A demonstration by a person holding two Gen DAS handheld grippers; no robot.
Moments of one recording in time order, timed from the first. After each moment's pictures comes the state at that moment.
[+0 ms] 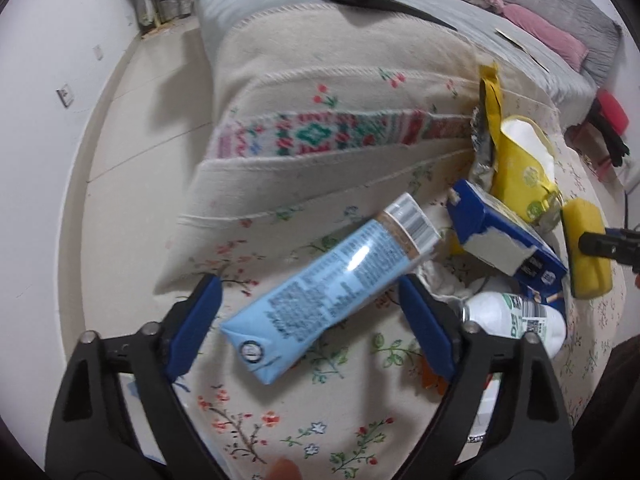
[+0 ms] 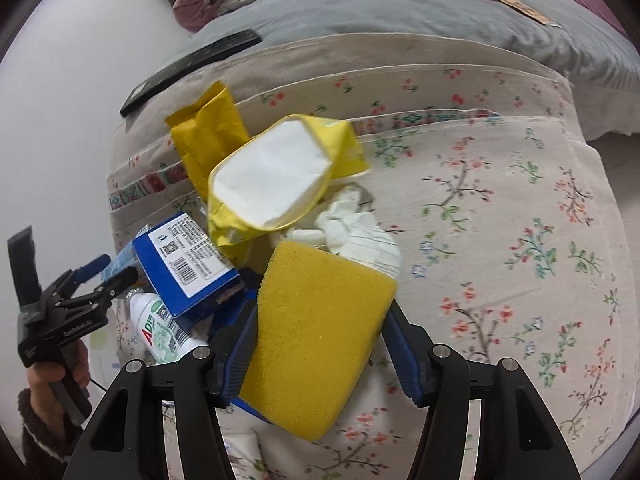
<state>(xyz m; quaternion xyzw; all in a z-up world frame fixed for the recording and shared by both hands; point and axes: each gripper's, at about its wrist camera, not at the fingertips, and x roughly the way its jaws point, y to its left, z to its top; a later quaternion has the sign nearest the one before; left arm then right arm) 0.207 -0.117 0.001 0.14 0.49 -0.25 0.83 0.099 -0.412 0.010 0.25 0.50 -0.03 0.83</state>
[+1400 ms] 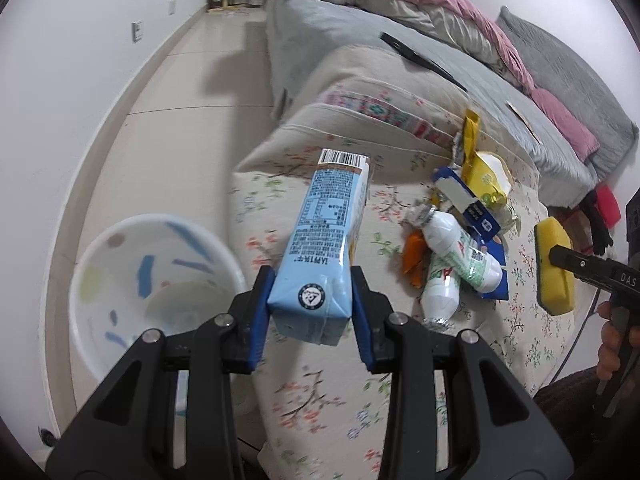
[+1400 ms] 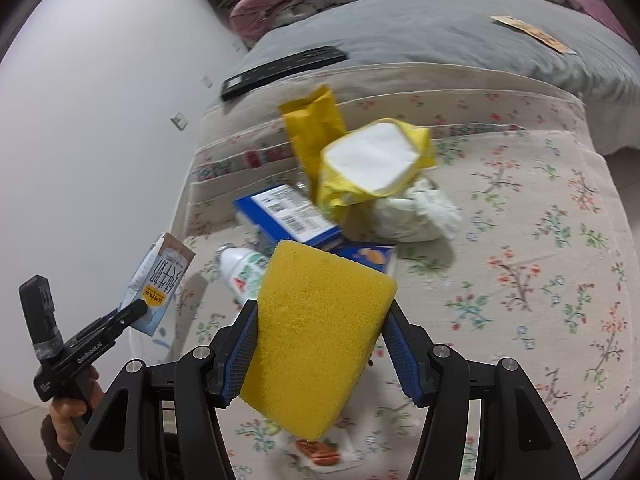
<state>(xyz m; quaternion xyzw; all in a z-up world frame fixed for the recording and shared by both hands) 0.121 -0.017 0.032 -0.02 0.48 -0.18 0.86 0.047 -0.373 0.053 0.23 0.47 0.03 0.85</state>
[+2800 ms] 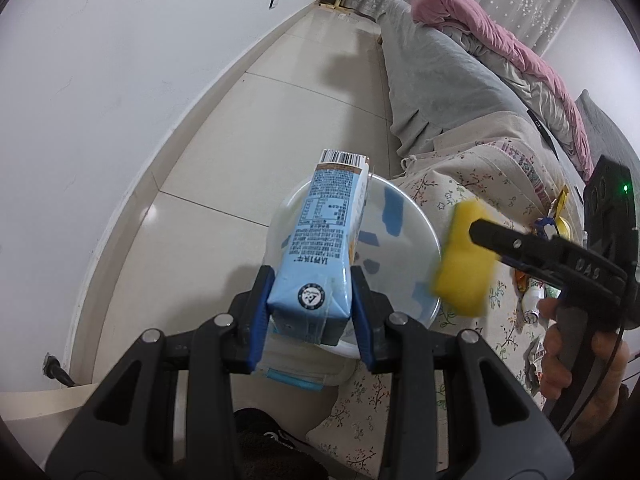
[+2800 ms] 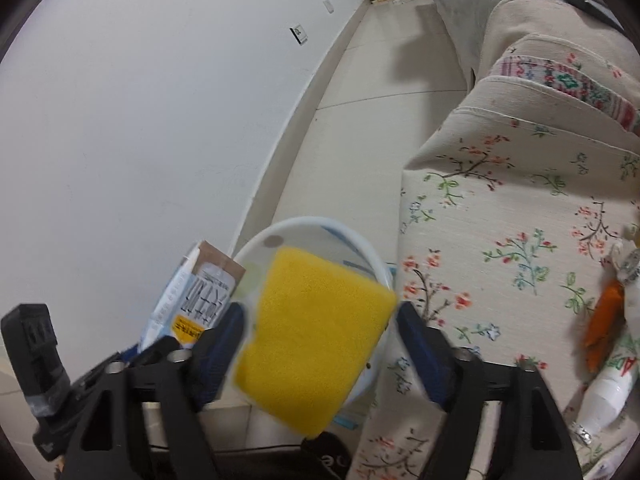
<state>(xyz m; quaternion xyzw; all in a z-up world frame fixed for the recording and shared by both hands) 0.104 0.159 0.004 -0.13 0.49 -0.06 0.86 0.181 -0.106 -0.008 0.17 0.51 0.20 0.82</state>
